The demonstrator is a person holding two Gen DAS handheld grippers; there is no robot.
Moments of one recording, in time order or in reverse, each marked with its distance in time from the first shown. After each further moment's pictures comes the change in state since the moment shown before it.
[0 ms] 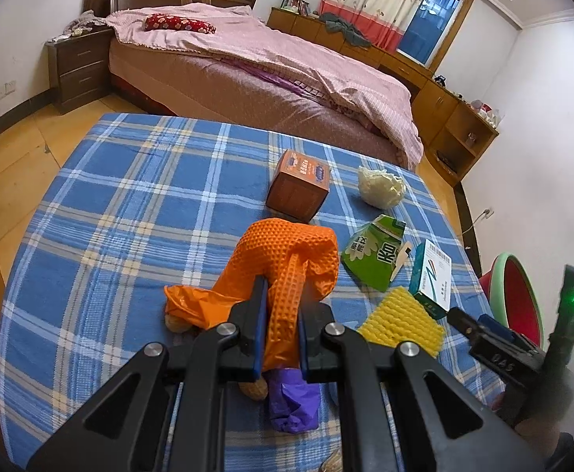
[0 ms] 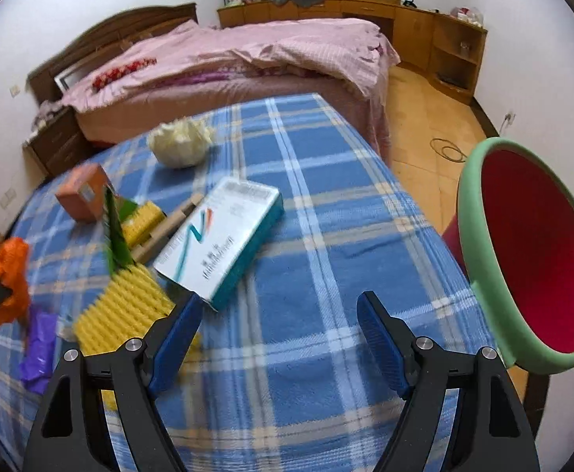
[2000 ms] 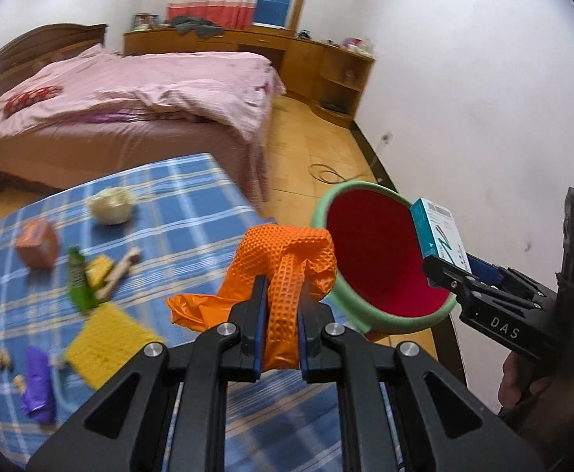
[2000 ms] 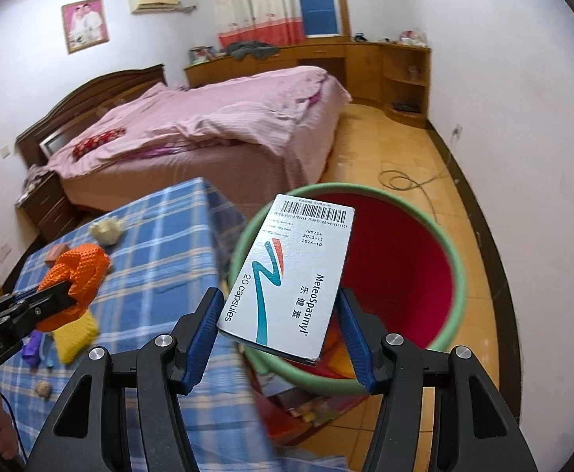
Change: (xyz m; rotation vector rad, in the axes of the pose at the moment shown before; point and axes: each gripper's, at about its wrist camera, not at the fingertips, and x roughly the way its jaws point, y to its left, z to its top) left arm -0.009 -0.263 -0.047 0.439 0.044 -0.251; right arm -0.111 -0.182 -0.008 0.109 -0.187 -0.058
